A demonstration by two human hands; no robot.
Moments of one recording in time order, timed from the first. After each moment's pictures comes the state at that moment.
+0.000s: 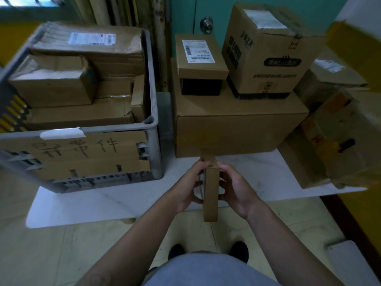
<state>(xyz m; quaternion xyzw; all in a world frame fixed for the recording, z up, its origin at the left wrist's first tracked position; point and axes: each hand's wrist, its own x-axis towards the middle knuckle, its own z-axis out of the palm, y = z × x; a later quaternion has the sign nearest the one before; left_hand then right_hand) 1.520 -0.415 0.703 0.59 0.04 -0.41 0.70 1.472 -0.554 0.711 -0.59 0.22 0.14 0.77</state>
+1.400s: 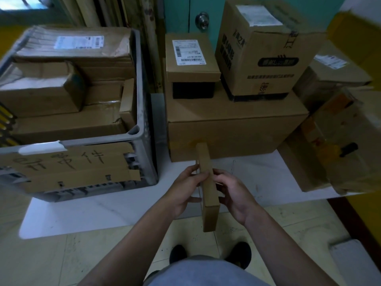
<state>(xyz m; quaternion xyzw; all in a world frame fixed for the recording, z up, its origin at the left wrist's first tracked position) 1.537 -0.433 0.689 0.64 0.09 -0.38 0.66 1.482 -0.572 0.707 -0.58 0.27 0.14 0.75</state>
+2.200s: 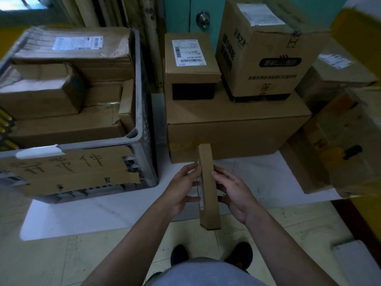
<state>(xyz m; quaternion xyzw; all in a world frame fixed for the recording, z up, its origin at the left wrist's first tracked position) 1.545 -0.433 0.689 0.62 0.14 -0.37 0.68 1.491 -0.575 0.707 -0.59 0.27 0.12 0.75</state>
